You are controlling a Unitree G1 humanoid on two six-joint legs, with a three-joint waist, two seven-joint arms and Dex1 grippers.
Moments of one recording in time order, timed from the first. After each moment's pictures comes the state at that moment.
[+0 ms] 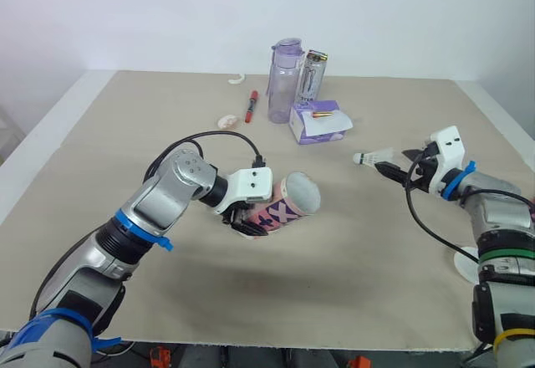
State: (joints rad) left arm -0.82 0.55 -0.50 -0.04 -0.02 0.61 -1.29; right arm -0.73 -0.75 -0.13 0.81 0.22 0.16 0.87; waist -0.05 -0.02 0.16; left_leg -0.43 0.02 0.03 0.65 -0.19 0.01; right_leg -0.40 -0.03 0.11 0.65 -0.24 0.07
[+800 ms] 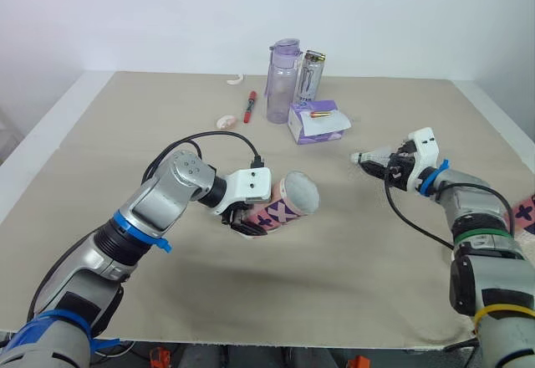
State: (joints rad) left arm -0.81 0.55 -0.50 -0.05 -0.02 0.62 -1.27; right arm -0.91 -0.66 -0.12 1.11 0.15 0.09 0.87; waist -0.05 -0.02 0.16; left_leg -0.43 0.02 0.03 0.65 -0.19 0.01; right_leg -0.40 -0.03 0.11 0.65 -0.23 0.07
